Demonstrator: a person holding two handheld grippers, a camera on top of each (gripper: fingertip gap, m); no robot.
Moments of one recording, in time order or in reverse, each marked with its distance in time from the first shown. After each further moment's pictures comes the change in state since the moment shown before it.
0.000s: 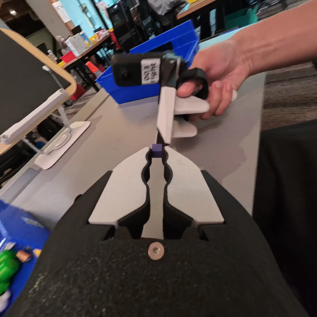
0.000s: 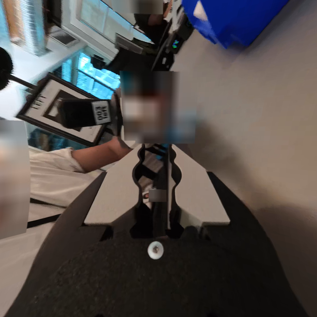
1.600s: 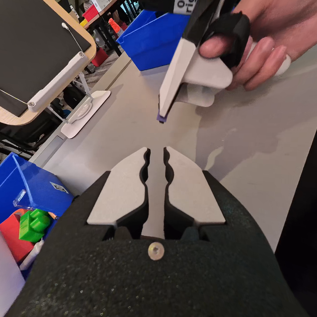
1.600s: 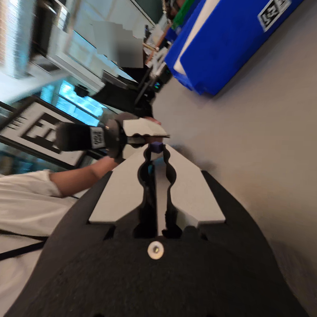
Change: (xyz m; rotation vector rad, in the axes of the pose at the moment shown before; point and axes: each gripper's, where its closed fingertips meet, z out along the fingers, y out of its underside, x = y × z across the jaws) left arm -0.021 0.029 0.005 -0.176 -0.147 0.001; right arm 0.003 -0.032 -0.014 0.199 0.108 -0.086
